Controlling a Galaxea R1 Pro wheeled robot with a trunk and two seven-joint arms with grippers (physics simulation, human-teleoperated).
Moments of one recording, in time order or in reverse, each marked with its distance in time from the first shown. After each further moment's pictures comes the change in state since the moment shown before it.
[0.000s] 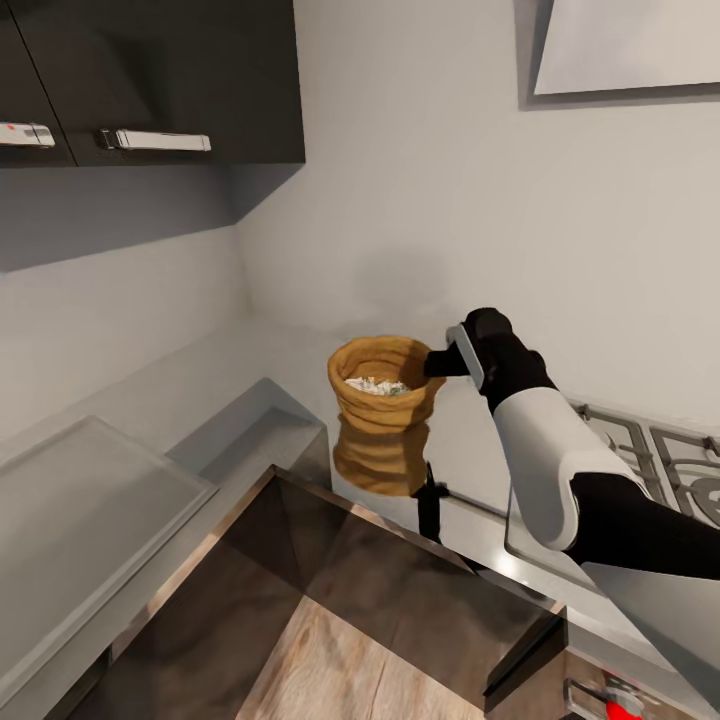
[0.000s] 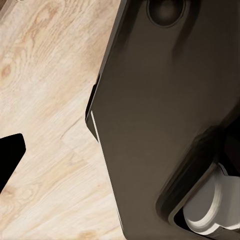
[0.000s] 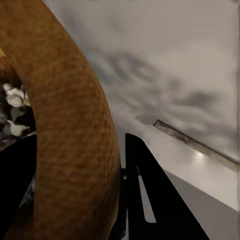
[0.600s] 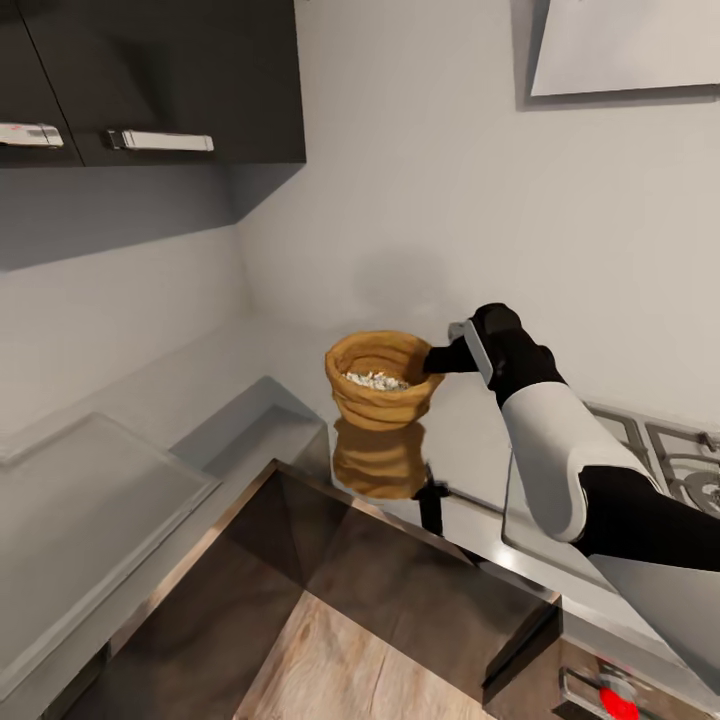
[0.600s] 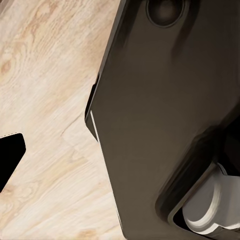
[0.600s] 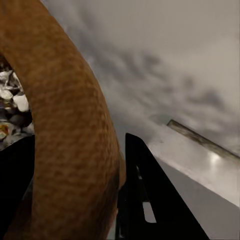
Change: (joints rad) left arm 0.000 -0.001 0.001 -0.001 0.000 0.000 0.001; right arm -0.020 -0.028 0.001 0.017 -0.005 0.000 0.093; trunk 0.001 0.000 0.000
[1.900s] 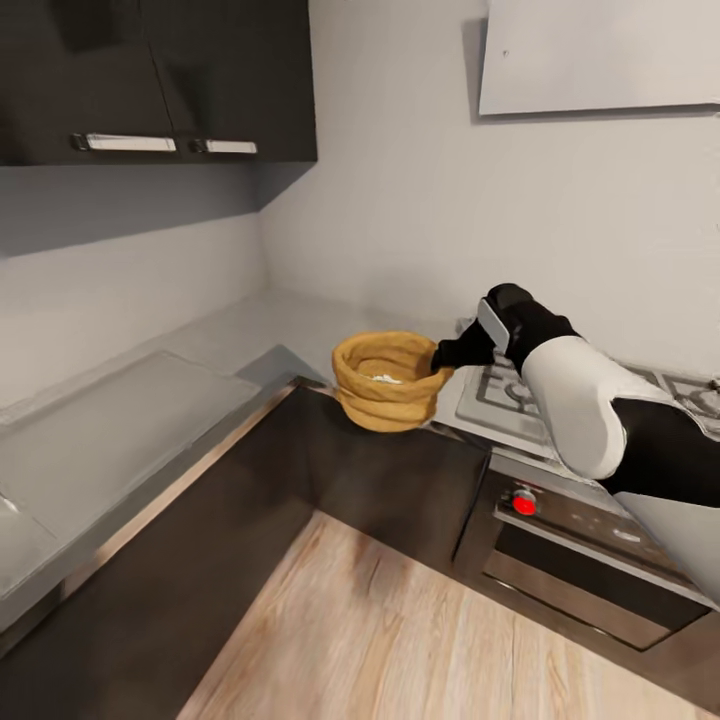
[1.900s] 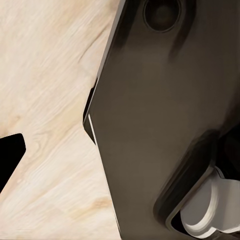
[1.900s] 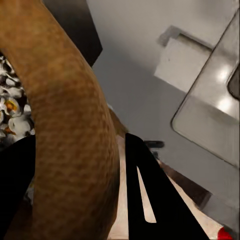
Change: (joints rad) left arm 0.000 -0.005 0.001 0.002 0.000 -0.020 0.001; right arm -0.202 -0.061 -0.034 0.343 0.006 -0.001 0.046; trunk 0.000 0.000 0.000
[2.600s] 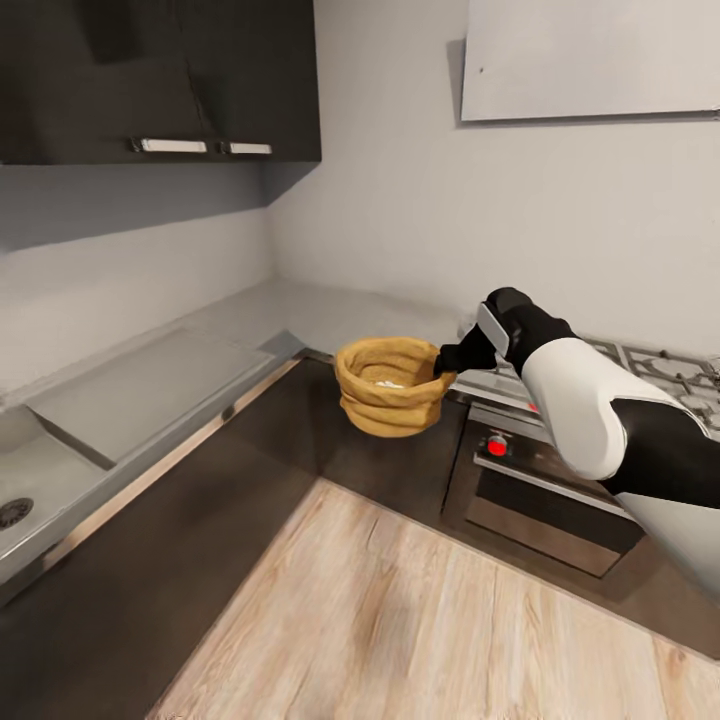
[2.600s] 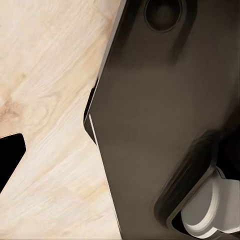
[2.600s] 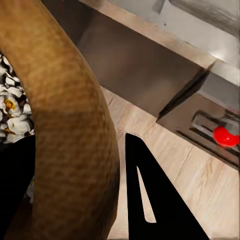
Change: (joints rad) left arm 0.000 0.001 -0.001 0.000 0.001 0.000 0.000; right arm 0.003 -0.004 0.010 0.019 -0.003 0.000 -0.019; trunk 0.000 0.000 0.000
